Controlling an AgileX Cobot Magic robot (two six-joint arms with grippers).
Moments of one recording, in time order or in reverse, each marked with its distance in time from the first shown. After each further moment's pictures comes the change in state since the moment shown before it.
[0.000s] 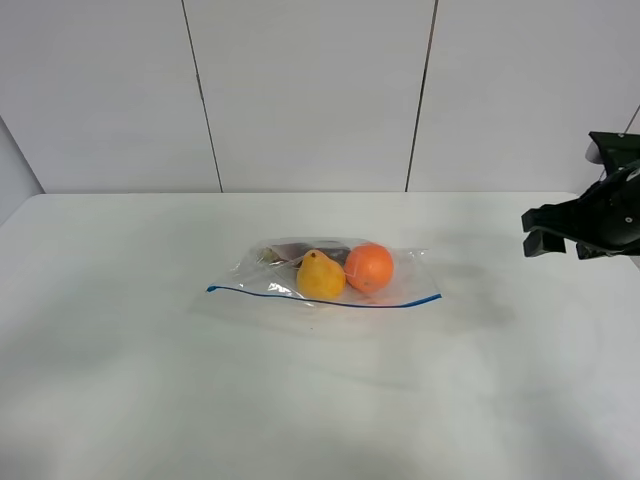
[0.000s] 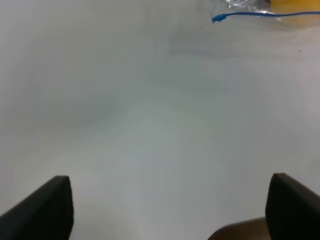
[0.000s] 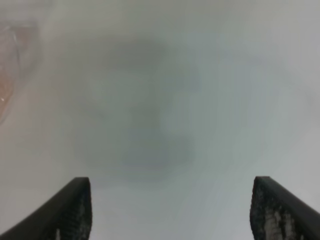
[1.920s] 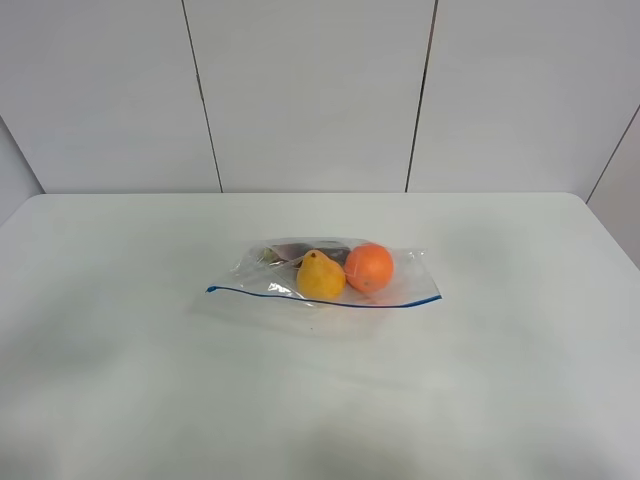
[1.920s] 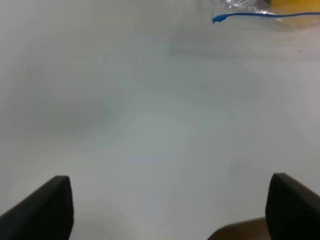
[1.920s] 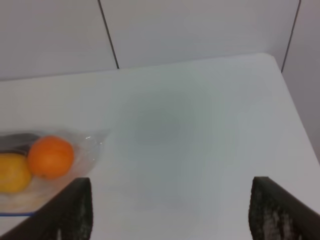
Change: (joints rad) left arm 0.000 0.000 0.000 0.000 0.000 -0.003; right arm 0.000 -1.003 0.000 -0.090 0.415 0.204
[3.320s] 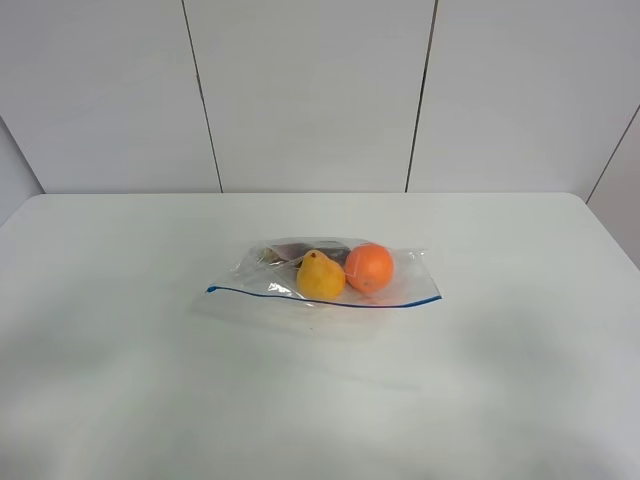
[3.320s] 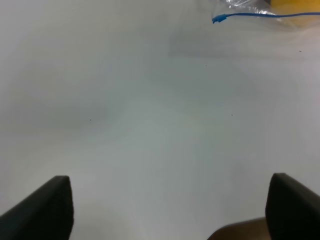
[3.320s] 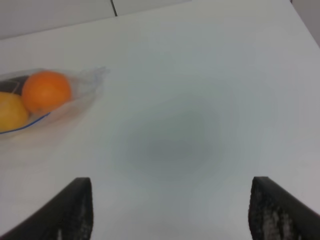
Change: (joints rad) left arm 0.000 0.000 0.000 0.000 0.000 0.000; right arm 0.000 -0.488 0.420 0.008 0.075 0.079
